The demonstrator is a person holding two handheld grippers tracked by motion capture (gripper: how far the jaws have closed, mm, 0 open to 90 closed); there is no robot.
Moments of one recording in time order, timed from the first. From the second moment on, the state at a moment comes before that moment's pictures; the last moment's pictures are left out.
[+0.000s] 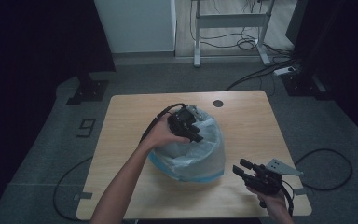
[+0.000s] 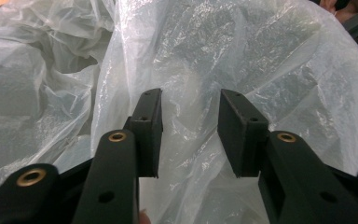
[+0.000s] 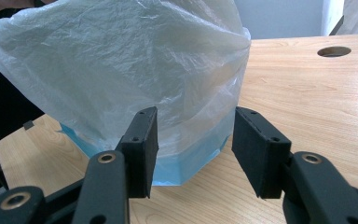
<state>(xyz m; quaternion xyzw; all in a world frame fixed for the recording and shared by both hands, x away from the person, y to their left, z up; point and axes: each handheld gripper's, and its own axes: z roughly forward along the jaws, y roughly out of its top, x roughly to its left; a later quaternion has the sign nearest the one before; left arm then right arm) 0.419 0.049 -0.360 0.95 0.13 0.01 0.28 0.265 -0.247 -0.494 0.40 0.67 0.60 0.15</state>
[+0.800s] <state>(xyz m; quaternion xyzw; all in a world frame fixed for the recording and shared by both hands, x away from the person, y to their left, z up) 0.387 0.147 -0.339 0.86 0.22 0.10 0.44 0.269 -0.246 -0.496 0.41 0.68 0.58 0.18</state>
